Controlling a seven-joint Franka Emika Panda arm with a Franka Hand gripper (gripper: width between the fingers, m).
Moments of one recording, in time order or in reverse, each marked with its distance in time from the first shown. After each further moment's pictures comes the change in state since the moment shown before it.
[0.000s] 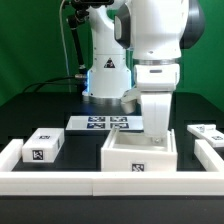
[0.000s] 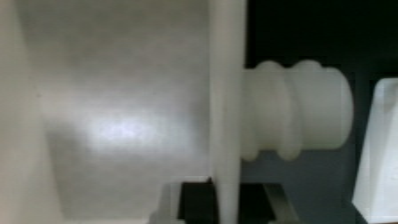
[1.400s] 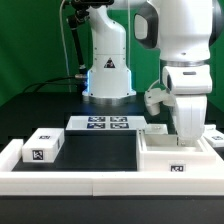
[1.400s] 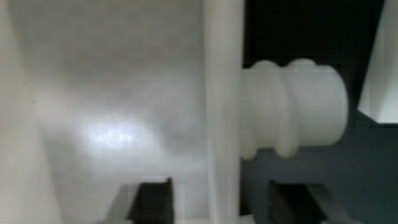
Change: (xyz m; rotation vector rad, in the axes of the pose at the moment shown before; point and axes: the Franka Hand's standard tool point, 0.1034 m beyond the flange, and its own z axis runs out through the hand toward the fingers) arm 0.043 -0.003 0.001 0.021 -0.002 -0.057
